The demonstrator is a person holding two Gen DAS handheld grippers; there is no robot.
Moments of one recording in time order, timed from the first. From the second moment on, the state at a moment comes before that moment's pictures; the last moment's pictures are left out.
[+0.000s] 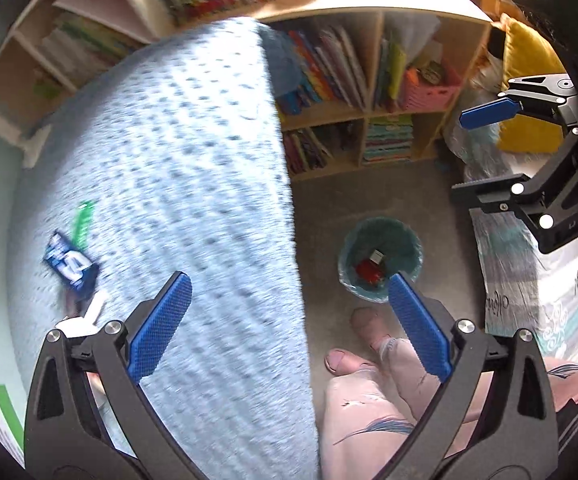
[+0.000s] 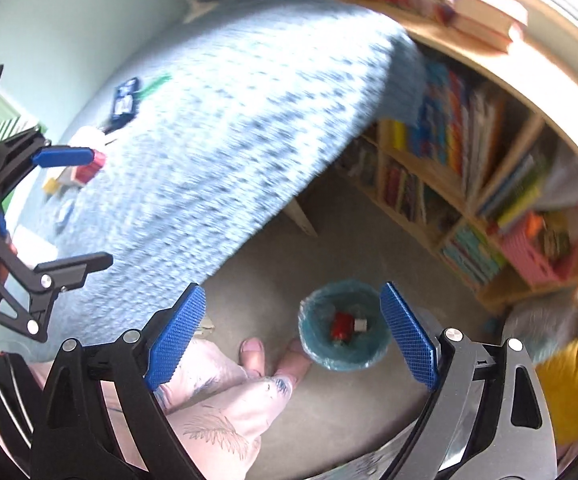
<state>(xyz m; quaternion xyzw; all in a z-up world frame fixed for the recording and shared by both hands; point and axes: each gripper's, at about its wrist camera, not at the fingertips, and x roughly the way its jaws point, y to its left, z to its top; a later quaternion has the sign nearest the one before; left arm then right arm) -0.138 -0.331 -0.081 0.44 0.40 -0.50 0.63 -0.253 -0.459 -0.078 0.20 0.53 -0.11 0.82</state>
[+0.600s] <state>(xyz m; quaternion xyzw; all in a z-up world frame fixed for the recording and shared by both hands) -0.035 -0.199 -0.020 0.35 0.39 -0.39 0.76 -0.100 -0.339 -0.016 0.02 0.51 0.08 0.86</state>
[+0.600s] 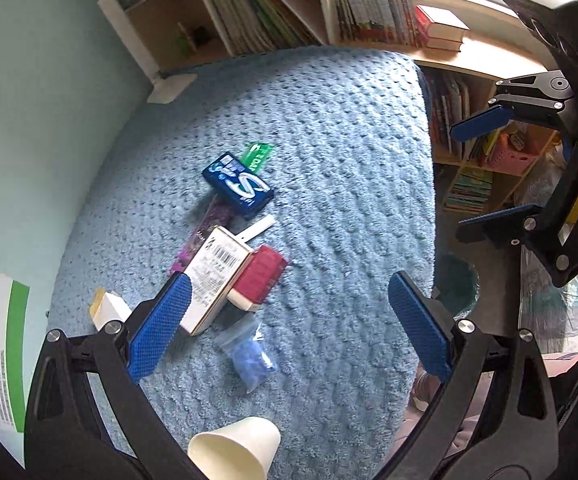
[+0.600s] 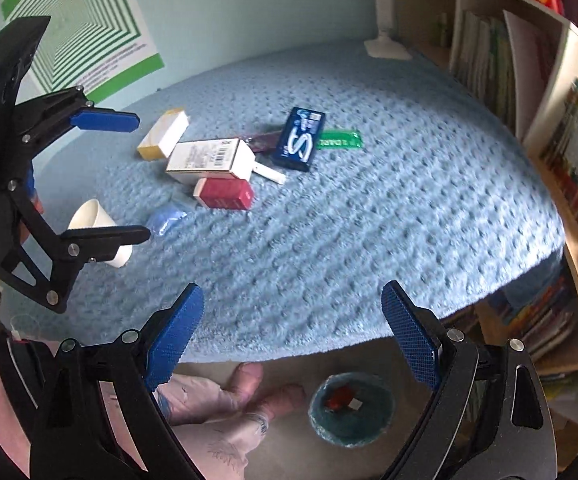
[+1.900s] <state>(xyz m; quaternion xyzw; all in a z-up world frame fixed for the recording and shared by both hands) 0.119 -0.059 -0.048 0.27 0.49 -0.23 0.80 0.074 -0.202 -0.058 -0.14 0.54 0.24 0.79</state>
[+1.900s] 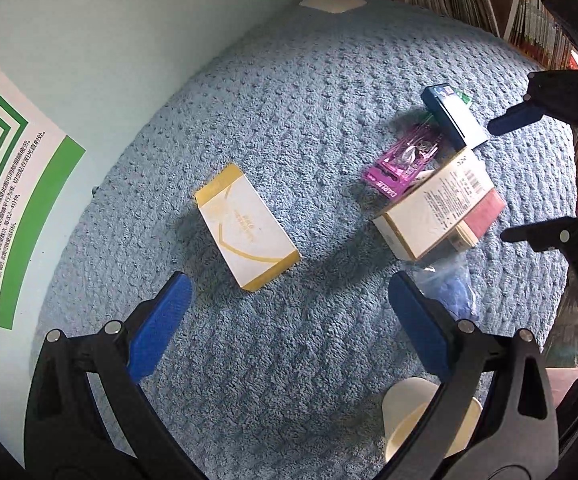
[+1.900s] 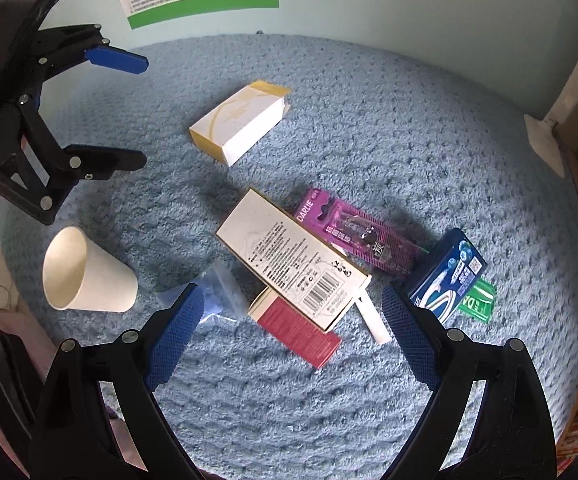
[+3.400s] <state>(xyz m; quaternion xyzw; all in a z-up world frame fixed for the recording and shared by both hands) 0.228 -0.031 -0.104 0.19 0.55 -0.20 0.79 0.137 -0.185 -0.100 -0.14 0.58 0.29 0.75</state>
